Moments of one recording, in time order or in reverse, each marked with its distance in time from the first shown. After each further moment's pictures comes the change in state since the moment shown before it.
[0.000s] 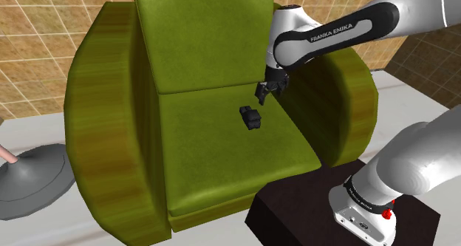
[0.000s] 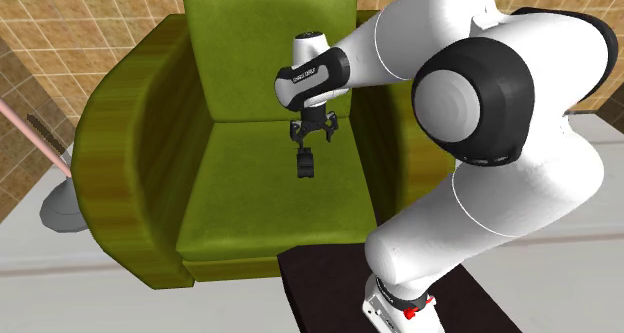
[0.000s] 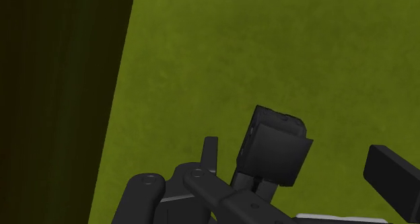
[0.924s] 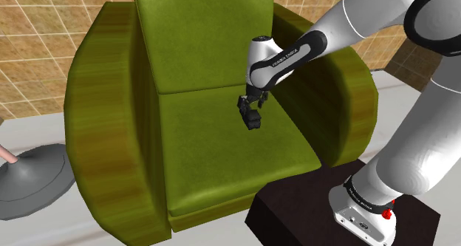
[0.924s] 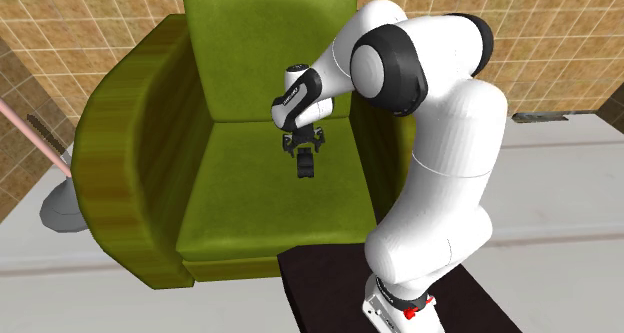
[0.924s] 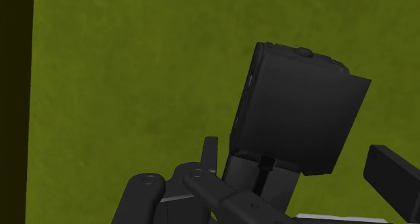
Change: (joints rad) arm -0.005 0.411 0.000 0.157 -0.070 0.265 0.107
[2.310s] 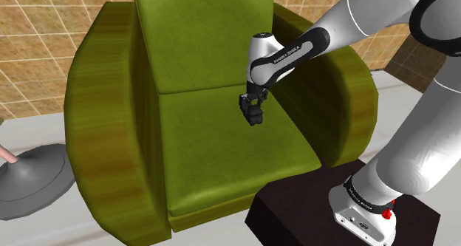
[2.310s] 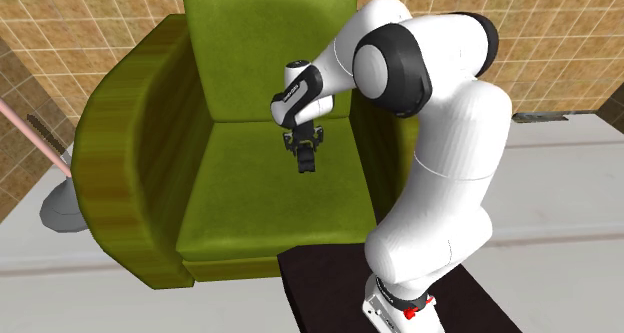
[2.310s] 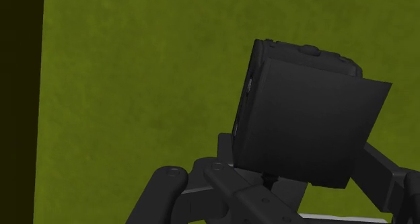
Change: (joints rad) arm -0.002 -0.023 0.001 0.004 0.006 -0.026 -0.005
